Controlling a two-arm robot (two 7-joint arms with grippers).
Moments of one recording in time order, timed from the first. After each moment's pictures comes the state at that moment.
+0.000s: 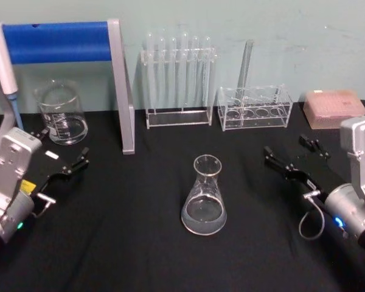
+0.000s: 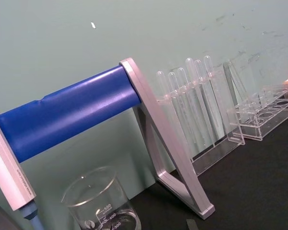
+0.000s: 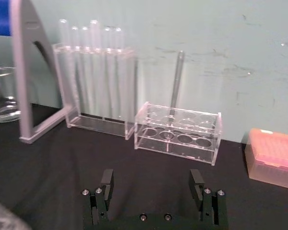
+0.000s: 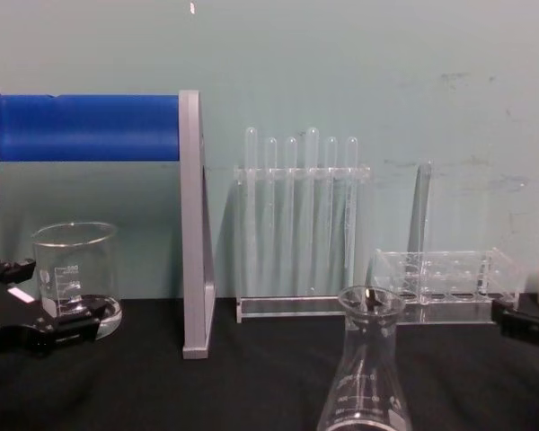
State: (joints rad) left arm -0.20 0.60 0.45 -1.41 -0.25 -0.12 0.03; right arm 0.09 0.35 -0.20 -1.49 0.30 0.03 0.19
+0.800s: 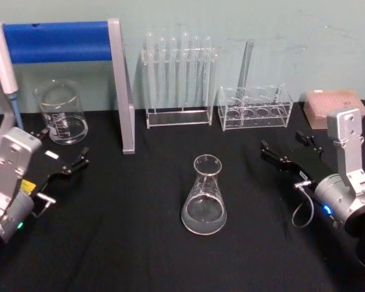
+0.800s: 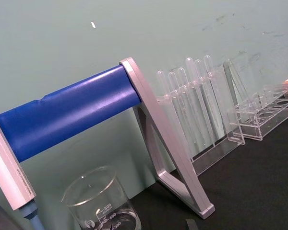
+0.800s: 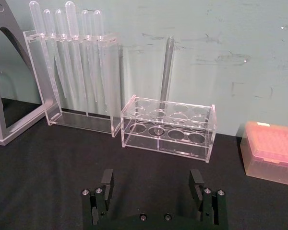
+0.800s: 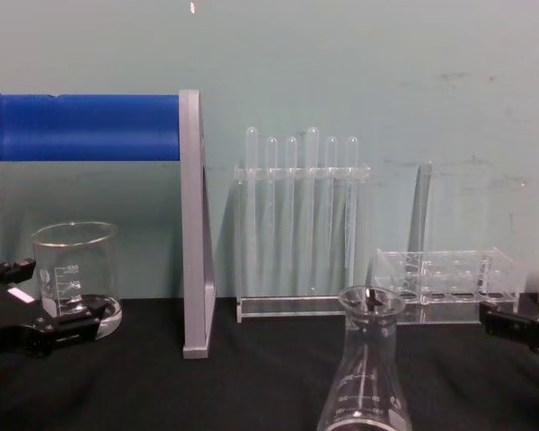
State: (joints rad) left arm -0.20 0.60 0.45 -1.41 -0.25 -0.12 0.03; right arm 0.19 0.28 -0.19 -1.36 0.24 0.06 0.17
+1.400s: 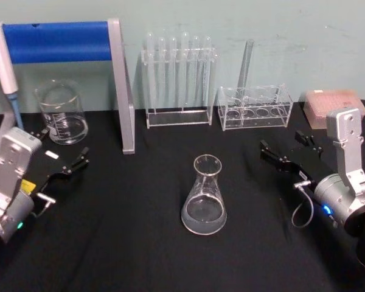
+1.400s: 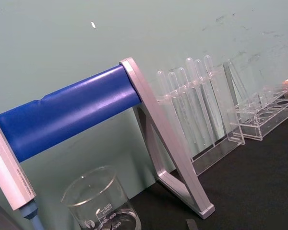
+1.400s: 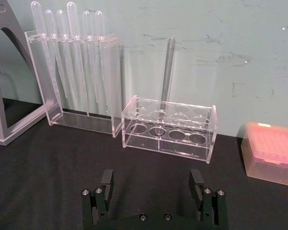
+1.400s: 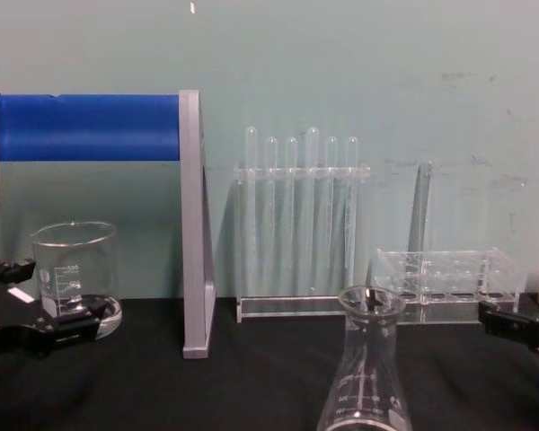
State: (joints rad) left arm -0.20 0.60 0.45 -1.41 -0.25 -0.12 0.03; right arm 0.19 0.28 -0.19 -1.36 0.24 0.06 0.17
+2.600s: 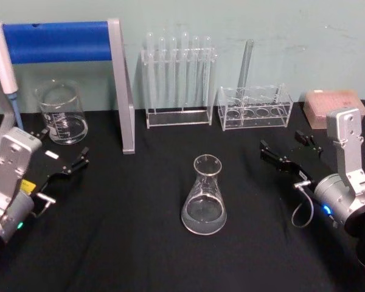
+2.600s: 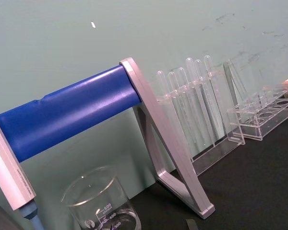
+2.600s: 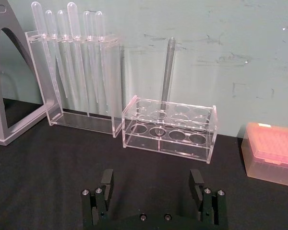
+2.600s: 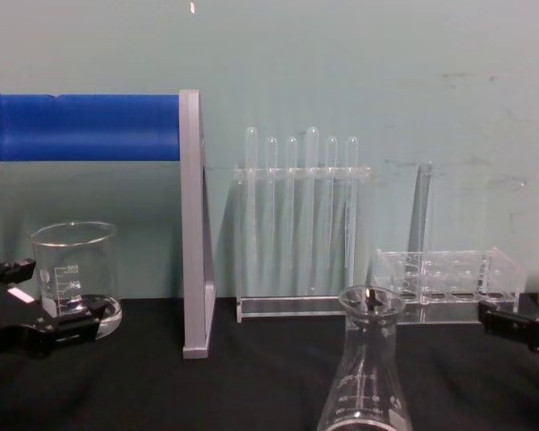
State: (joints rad) left arm -0.20 0.60 0.45 -1.41 -0.25 -0.12 0.03; right arm 0.19 0.28 -0.20 -1.36 0.24 0.06 0.17
